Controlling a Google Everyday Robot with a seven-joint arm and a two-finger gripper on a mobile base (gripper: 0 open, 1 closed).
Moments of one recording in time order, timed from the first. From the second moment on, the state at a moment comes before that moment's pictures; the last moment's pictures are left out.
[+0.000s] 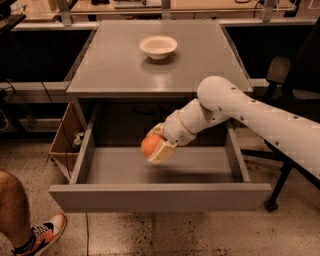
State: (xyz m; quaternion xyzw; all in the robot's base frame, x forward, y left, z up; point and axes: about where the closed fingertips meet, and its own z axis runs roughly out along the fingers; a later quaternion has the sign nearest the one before) arm 0.558 0.022 0.710 -0.69 0.62 0.26 0.27
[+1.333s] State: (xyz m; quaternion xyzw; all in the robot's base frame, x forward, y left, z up) arm 0.609 -0.027 0.655 -0.60 0.74 0.17 0.26
